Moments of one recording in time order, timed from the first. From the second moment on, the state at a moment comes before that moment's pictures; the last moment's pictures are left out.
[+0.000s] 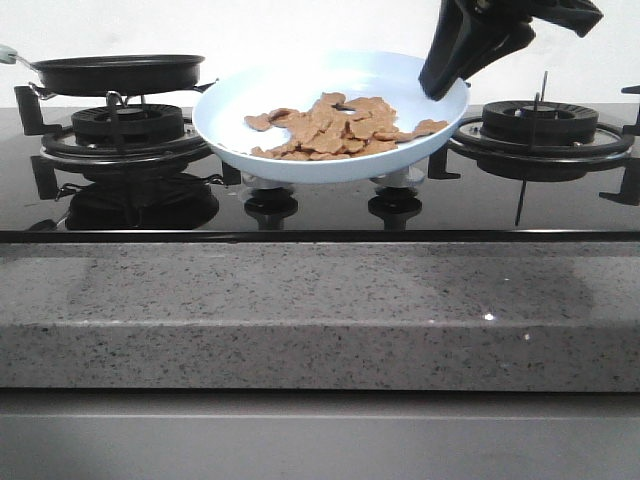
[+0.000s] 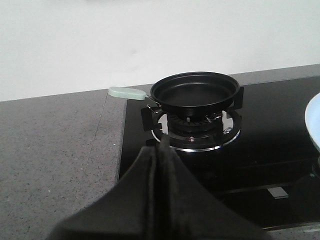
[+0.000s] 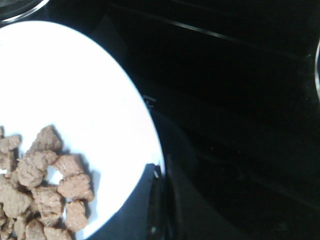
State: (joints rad) left arm -0.08 0.33 -0.51 -0.03 0.38 0.12; right arm 0.30 1.61 -1.36 0.37 0.75 -0.16
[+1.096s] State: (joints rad) left arm -0.08 0.33 -0.51 -0.03 0.37 0.12; right arm 0.15 2.05 -1.78 0.50 0.77 -0.16
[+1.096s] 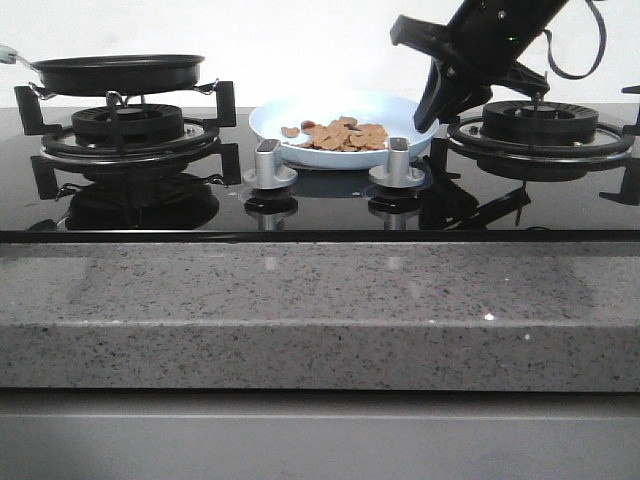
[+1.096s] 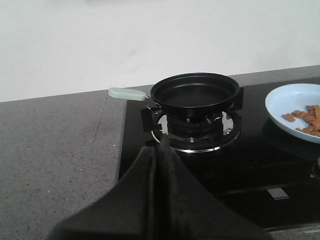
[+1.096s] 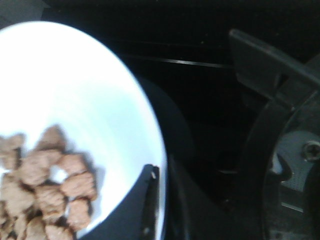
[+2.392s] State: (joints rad) left arm -0.08 0.33 -0.51 -0.03 0.37 0.12; right arm 0.15 1.79 -1.90 0.31 1.05 -0.16
